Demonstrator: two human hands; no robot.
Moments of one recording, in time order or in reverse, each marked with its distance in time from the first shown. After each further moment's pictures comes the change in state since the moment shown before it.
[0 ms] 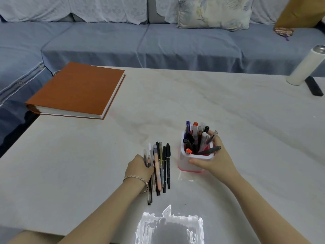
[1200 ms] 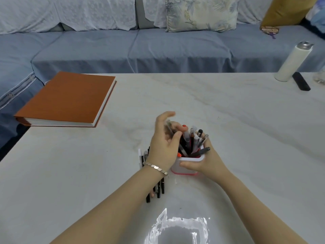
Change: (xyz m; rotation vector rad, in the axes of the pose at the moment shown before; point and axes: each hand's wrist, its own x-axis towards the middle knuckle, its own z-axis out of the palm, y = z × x) left_hand -0.039 0.107 -0.015 -0.803 0.074 0.713; right_hand 0.013 0.014 -0.002 0.018 -0.035 0.003
